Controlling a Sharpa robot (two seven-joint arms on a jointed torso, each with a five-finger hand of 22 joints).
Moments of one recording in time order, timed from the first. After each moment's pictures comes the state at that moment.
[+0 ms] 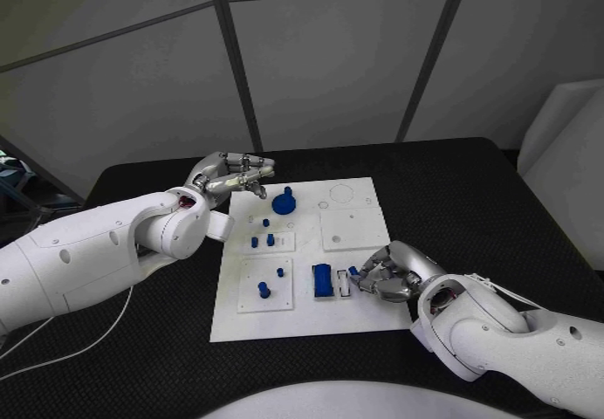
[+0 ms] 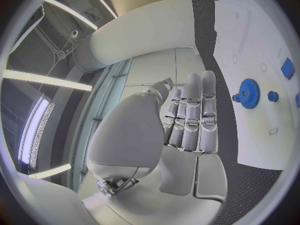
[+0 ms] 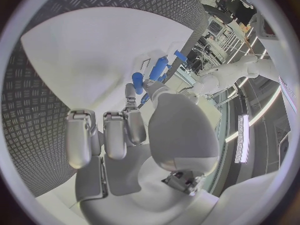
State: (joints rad) left arm 1.07 -0.86 0.09 1.44 -0.17 -0.25 0.29; left_hand 1.48 -0.14 0.34 0.11 0.20 0.98 0.19 0.13 0.07 0.99 0.12 0.39 0.11 1.16 0.03 0.91 0.36 0.19 1.10 0.13 0.48 0.90; right arm 0.83 -0.94 0.06 1.93 -1.40 -0.56 -0.63; right_hand 1.25 -0.13 0.28 0.22 0.41 1.11 0.06 0.28 0.37 1.46 -0.02 1.32 1.31 1.47 -0.08 1.49 1.31 0.03 1.47 0.04 1.51 1.31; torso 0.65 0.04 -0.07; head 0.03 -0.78
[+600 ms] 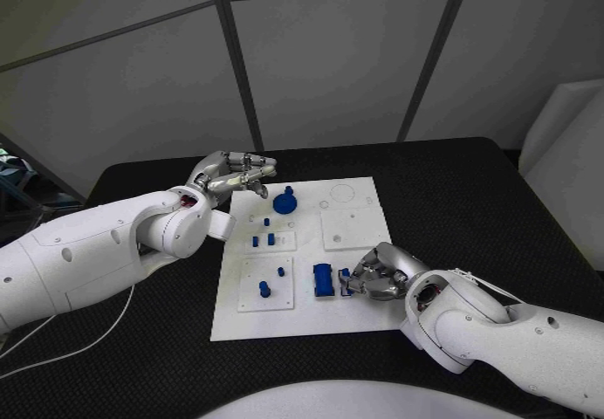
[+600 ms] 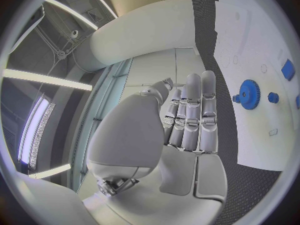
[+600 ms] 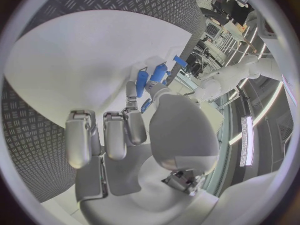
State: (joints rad) left arm 1.07 -0.86 0.09 1.45 -0.17 -0.25 0.29; left_hand 1.48 -0.14 0.34 0.11 0.20 0.98 0.19 0.13 0.07 0.99 0.12 0.39 0.11 1.16 0.03 0.91 0.36 0.19 1.10 0.13 0.48 0.90; right arm 0.84 -0.88 0.07 1.88 -1.37 -0.50 -0.65; right_hand 1.23 -0.12 0.25 0.23 0.42 1.13 0.05 0.29 0.39 1.47 -0.02 1.32 1.31 1.47 -0.08 1.49 1.31 0.03 1.47 0.04 1.51 1.31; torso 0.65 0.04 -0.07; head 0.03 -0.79
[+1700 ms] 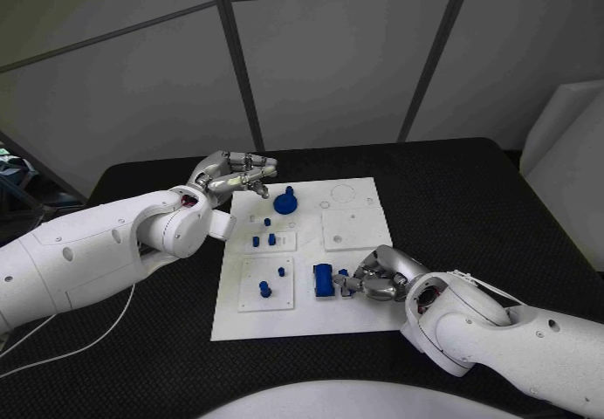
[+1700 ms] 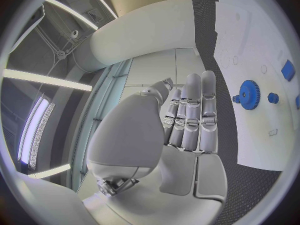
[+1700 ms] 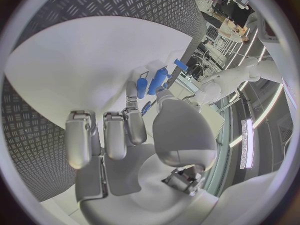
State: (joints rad) left arm 1.07 -0.86 0.09 1.45 -0.17 -0.25 0.29; left_hand 1.48 -0.14 0.34 0.11 0.20 0.98 0.19 0.13 0.07 0.99 0.12 0.39 0.11 1.16 0.03 0.91 0.36 0.19 1.10 0.13 0.48 0.91; right arm 0.83 -0.88 0.06 1.89 -1.38 -0.48 -0.66; right_hand 1.05 -0.08 -0.01 0.29 0.31 1.13 0.05 0.29 0.42 1.47 -0.02 1.32 1.31 1.46 -0.08 1.49 1.31 0.03 1.47 0.03 1.51 1.31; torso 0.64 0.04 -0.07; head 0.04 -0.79
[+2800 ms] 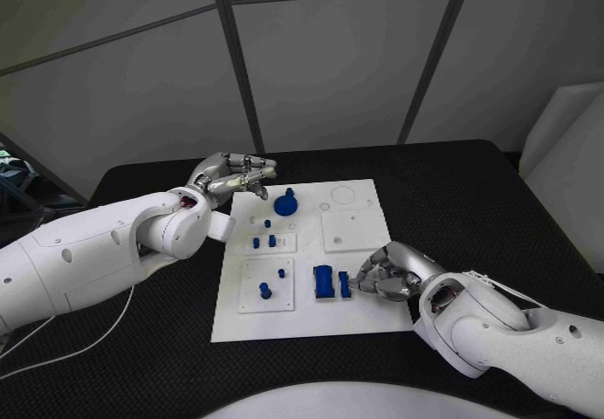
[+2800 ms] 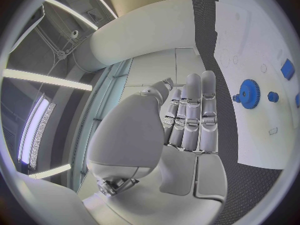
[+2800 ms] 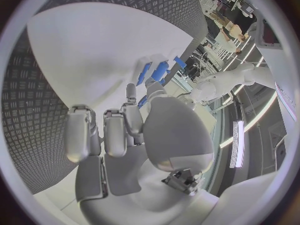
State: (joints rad) left arm 1.07 -0.86 0.09 1.45 -0.17 -0.25 0.29; left_hand 1.48 -0.14 0.35 0.11 0.20 0.97 0.19 0.13 0.07 0.99 0.12 0.39 0.11 1.16 0.03 0.91 0.36 0.19 1.10 0.13 0.48 0.91; right arm 0.83 -0.95 0.07 1.90 -1.41 -0.51 -0.54; right_hand 1.30 -0.05 -0.03 0.20 0.31 1.05 0.07 0.23 0.42 1.39 -0.01 1.15 1.26 1.47 -0.07 1.42 1.30 0.04 1.42 0.04 1.41 1.31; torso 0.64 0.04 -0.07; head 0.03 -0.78
